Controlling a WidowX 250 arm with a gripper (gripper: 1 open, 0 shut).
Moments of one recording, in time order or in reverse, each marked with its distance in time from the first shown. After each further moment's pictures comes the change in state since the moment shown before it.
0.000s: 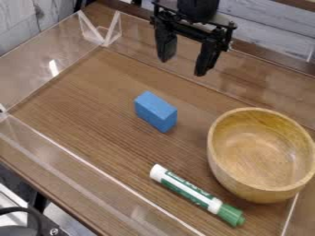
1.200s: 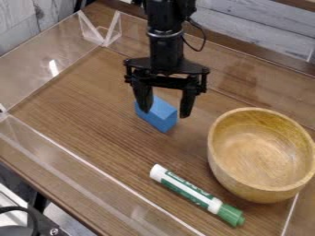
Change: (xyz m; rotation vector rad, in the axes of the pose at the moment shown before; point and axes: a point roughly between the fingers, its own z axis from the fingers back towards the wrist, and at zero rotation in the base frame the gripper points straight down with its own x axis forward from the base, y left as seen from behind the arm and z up) arm -0.023 0.014 -0.058 -0.099 -0.045 0.381
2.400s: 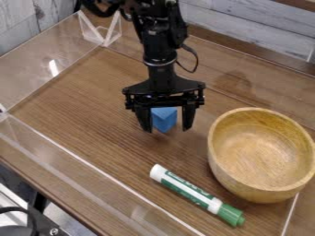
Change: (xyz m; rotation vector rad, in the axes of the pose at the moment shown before) arm 0.006 0.002 -0.034 -0.044 -0.048 0.226
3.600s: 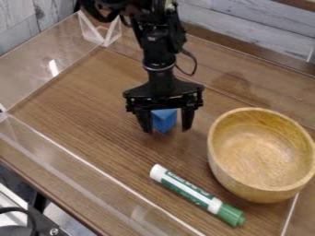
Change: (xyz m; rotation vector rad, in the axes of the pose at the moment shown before) arm 0.005 0.002 -0.007 -0.001 -0.019 0.012
